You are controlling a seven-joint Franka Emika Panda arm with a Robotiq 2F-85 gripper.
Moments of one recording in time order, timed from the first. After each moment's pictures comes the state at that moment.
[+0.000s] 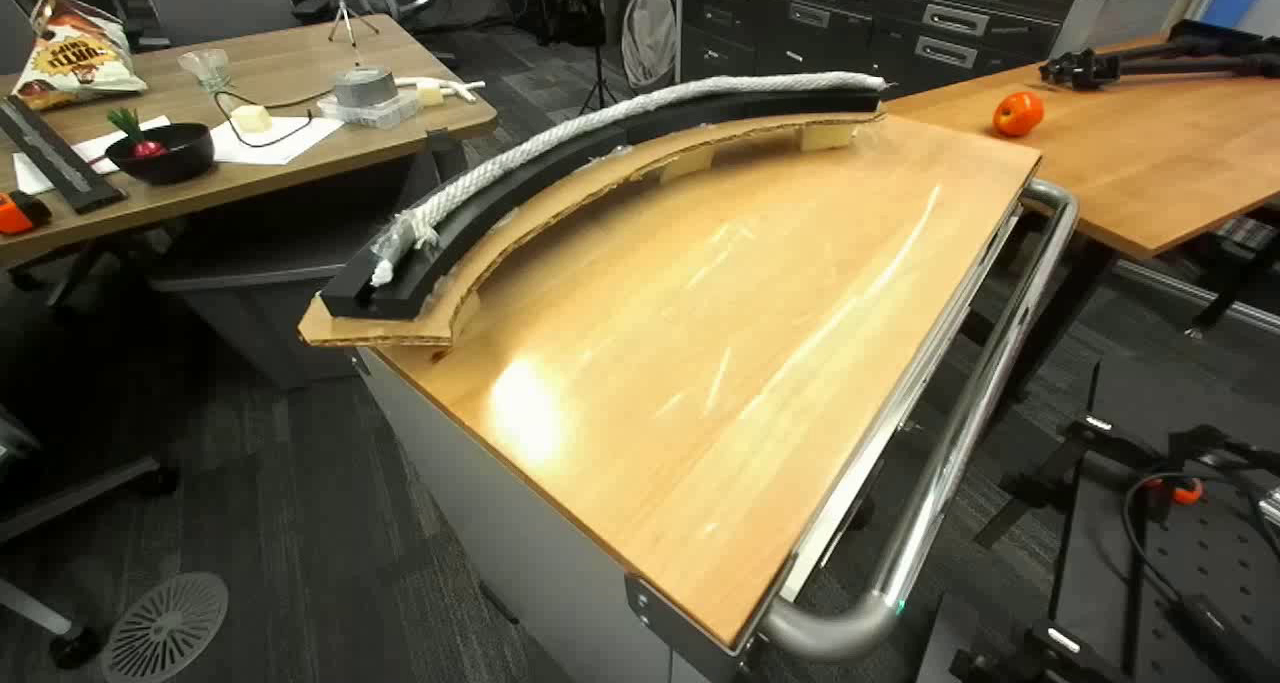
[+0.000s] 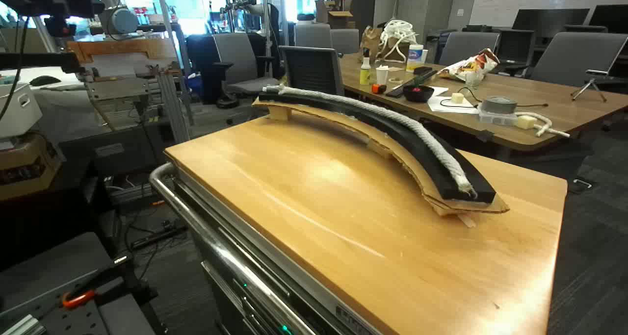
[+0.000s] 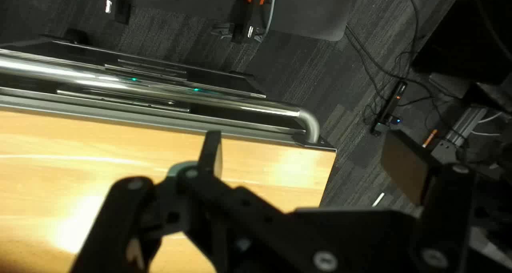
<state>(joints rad) 0.16 -0.86 0.00 -2.47 0.15 1.55 -0.06</state>
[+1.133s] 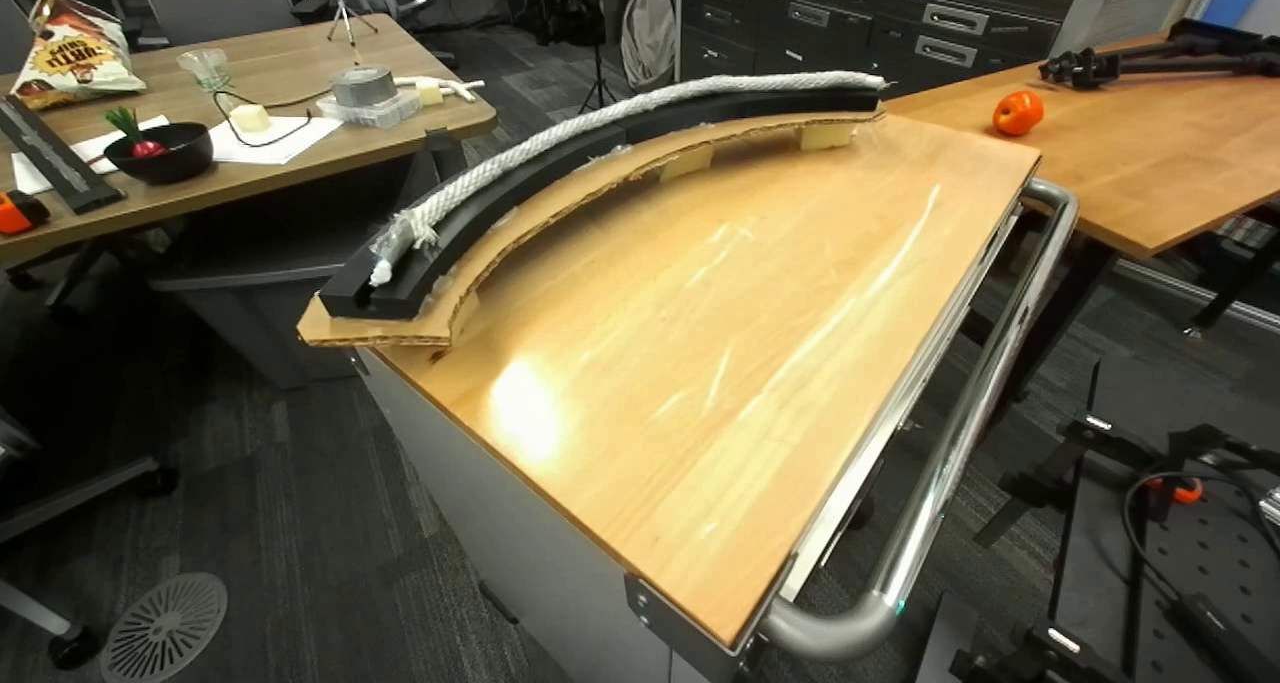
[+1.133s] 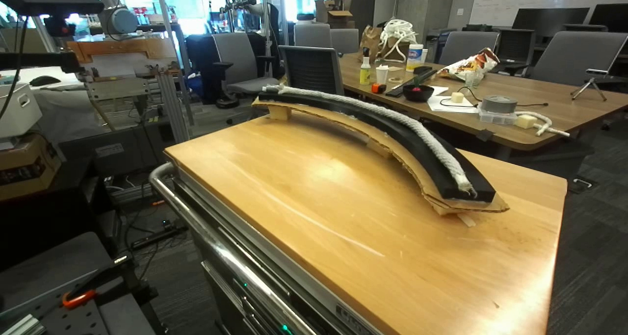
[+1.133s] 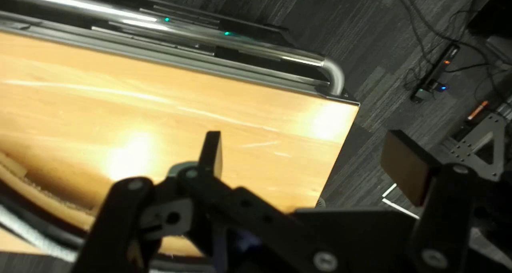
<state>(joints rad) 0.13 -0.84 0.12 -2.42 0.10 1.66 -0.01</state>
